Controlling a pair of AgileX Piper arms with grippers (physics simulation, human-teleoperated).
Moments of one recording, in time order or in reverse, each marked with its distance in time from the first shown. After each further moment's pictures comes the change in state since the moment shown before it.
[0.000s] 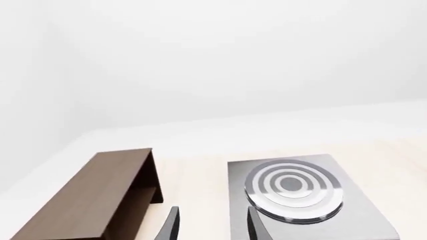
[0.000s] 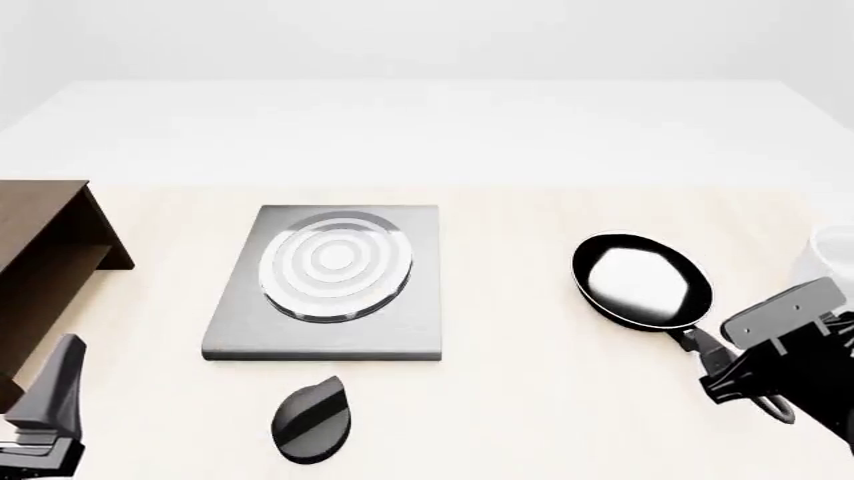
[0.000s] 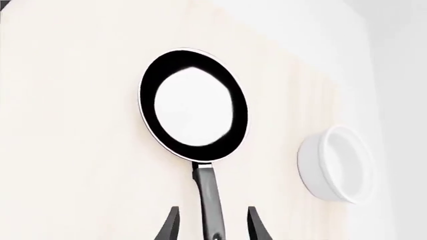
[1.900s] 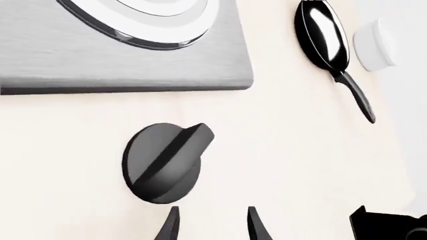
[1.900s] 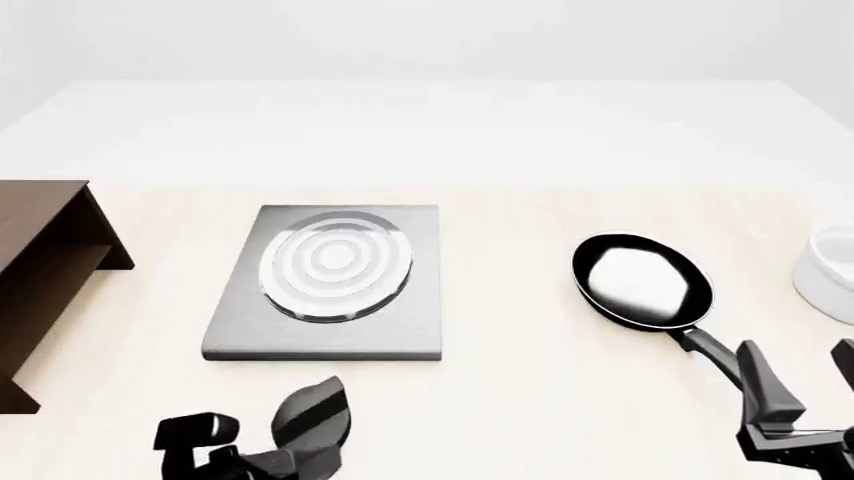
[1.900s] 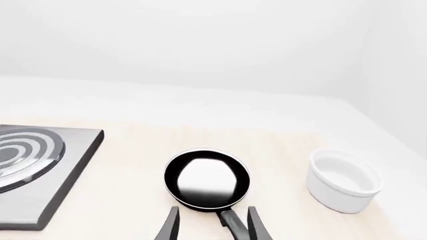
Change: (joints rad) left arm -0.816 1.223 0.060 -0.534 -0.885; right arm 0.085 -0.827 0.323 -0.110 0.508
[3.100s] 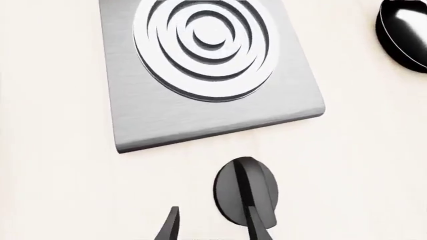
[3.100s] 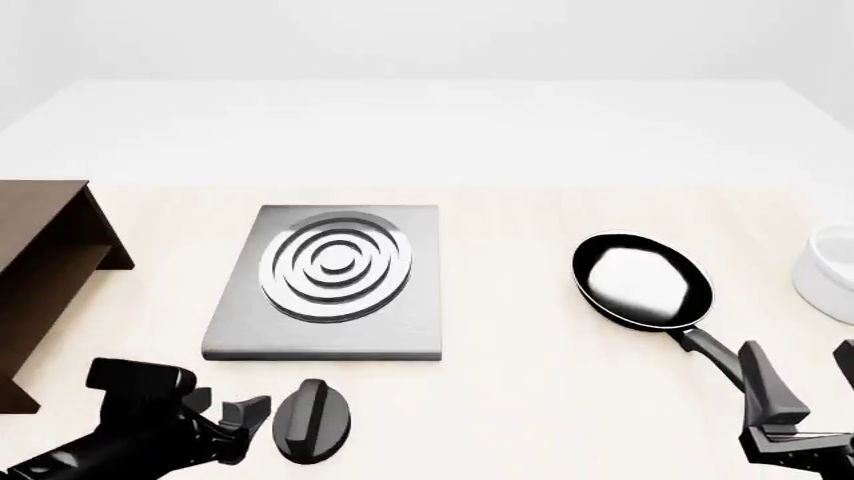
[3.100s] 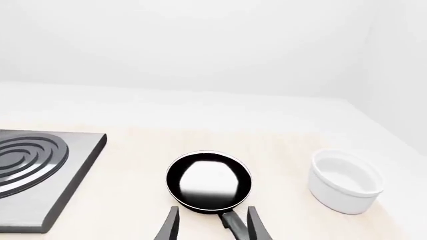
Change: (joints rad) left arm 0.406 -0.247 -0.125 0.448 0.527; right arm 0.005 -0.030 0.000 0.015 0.017
